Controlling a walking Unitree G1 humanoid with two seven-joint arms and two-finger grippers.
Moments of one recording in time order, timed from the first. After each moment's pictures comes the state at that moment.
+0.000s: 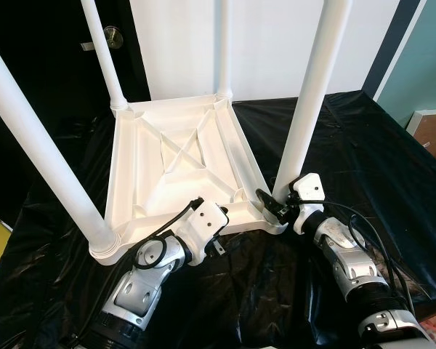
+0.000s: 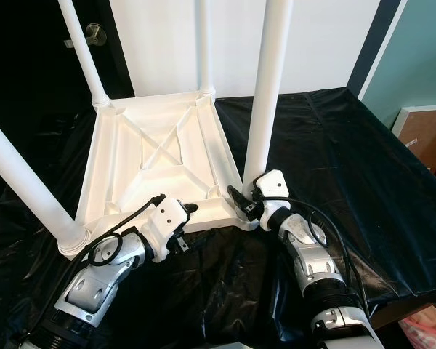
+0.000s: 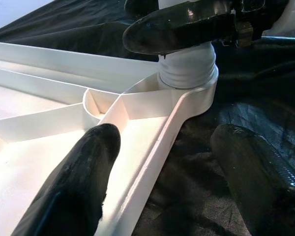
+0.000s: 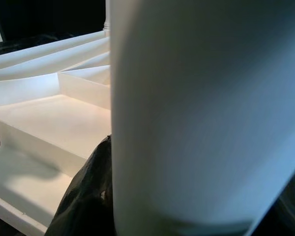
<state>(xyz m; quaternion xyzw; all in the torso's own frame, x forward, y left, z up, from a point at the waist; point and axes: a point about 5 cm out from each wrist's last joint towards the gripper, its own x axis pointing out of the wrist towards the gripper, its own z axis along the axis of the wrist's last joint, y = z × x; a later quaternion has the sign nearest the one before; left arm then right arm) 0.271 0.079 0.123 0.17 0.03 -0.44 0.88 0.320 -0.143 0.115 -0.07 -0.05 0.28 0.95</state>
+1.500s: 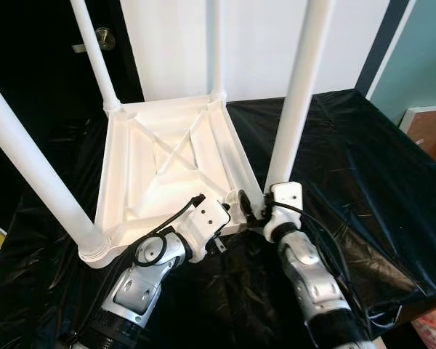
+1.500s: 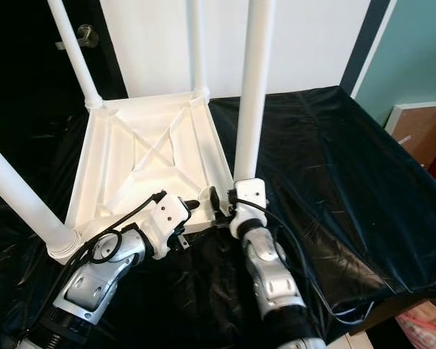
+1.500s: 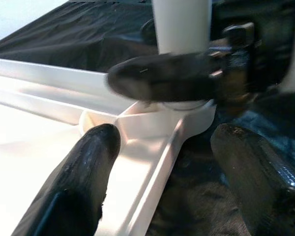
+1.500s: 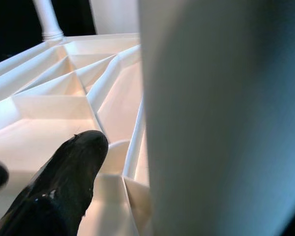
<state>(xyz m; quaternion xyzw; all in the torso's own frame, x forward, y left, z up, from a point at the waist) 0.272 0.080 0.129 0.18 0.02 -0.44 0.88 0.294 -0.102 0.111 0.03 -0.03 0.15 0.99</state>
